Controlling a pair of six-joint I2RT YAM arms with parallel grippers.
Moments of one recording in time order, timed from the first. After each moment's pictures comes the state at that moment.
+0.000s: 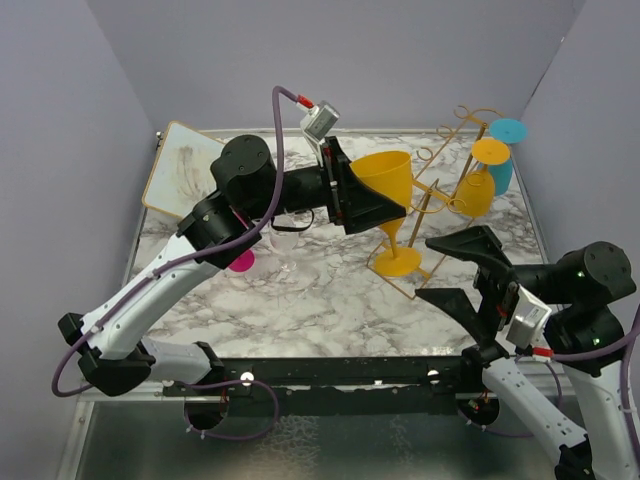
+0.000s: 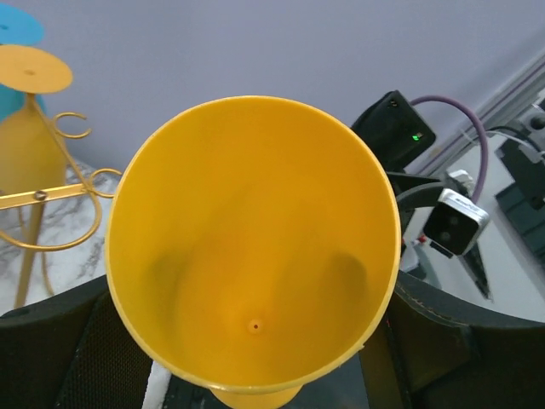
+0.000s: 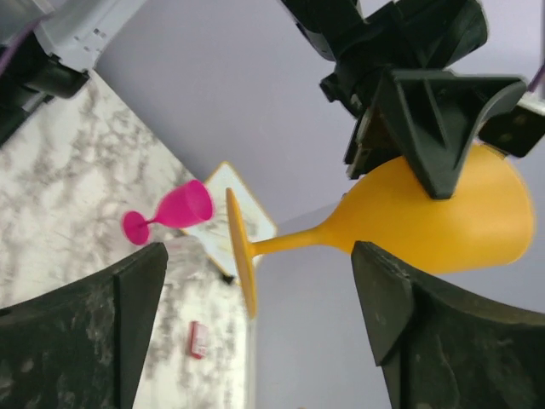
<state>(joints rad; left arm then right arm) -0.89 1.29 1.61 -0.16 0.55 -0.70 0.35 0.57 1.10 -0.36 -1.26 -0.93</state>
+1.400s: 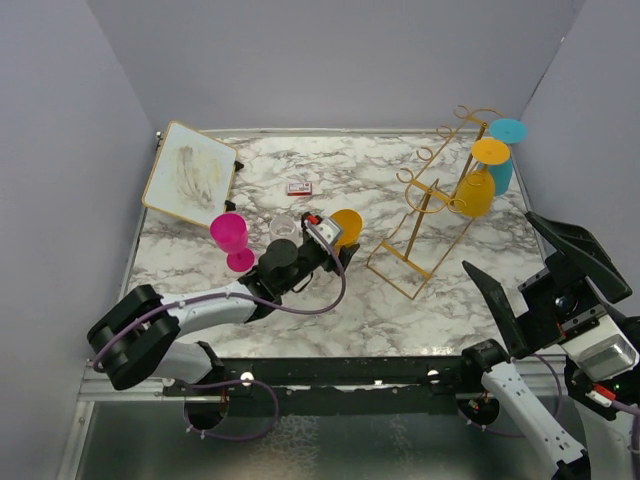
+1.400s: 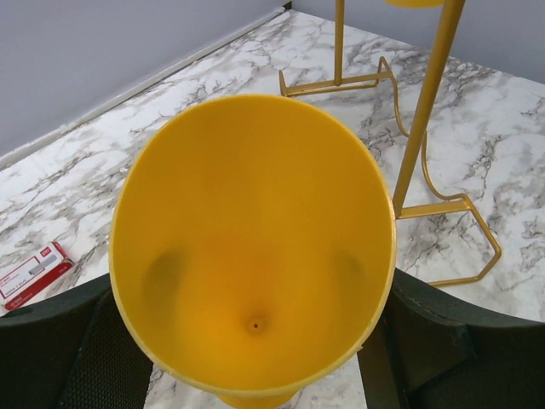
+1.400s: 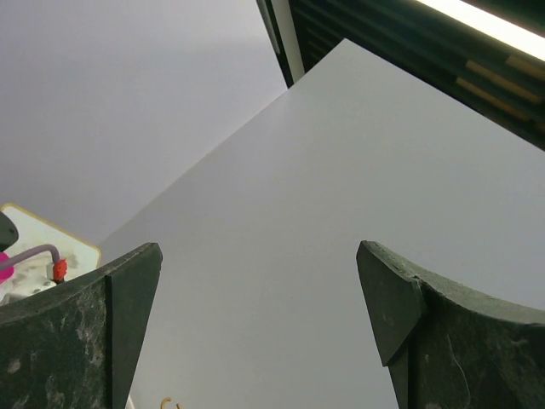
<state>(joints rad) -0.89 1.30 0.54 0.74 -0.06 0.06 0.35 0.38 1.06 0.13 -0.76 -0.53</state>
